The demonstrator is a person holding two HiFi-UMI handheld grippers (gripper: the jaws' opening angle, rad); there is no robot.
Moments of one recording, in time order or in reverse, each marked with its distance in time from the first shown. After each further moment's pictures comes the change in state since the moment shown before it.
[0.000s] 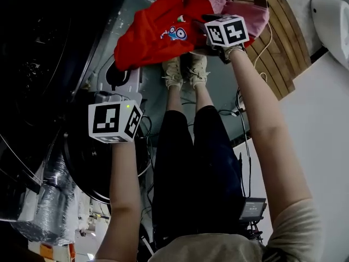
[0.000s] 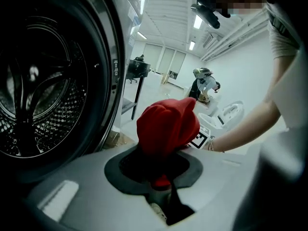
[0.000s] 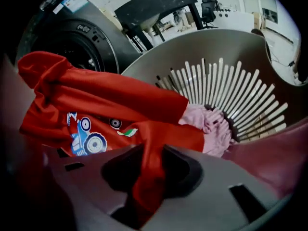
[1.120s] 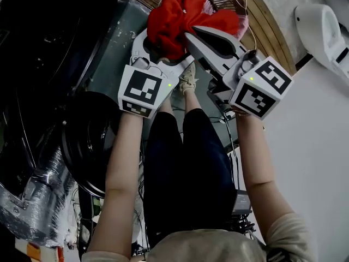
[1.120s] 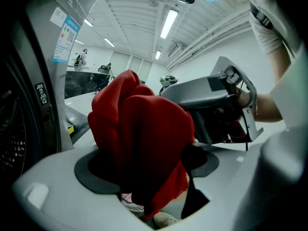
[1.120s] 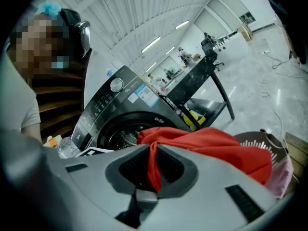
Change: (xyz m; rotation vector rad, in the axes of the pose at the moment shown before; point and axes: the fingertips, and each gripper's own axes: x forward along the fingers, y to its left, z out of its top) left arm 0.033 -0.129 0.068 0.229 -0.104 -0.360; right arm -0.267 0.188 0.141 0.027 -0.604 0.344
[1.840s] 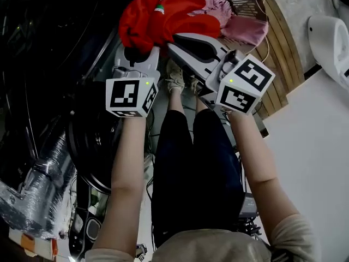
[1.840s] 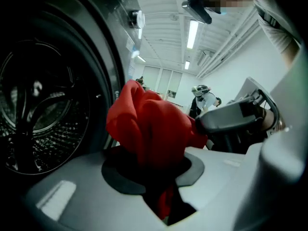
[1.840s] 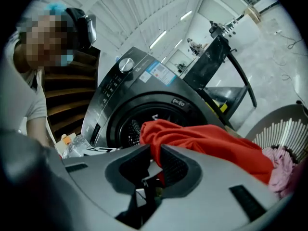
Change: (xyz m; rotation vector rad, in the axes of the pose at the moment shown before) left arm -0.087 0.096 -0.032 -0.146 -0.146 0.400; right arm 0.069 0.042 -0.055 0.018 0.039 0.197
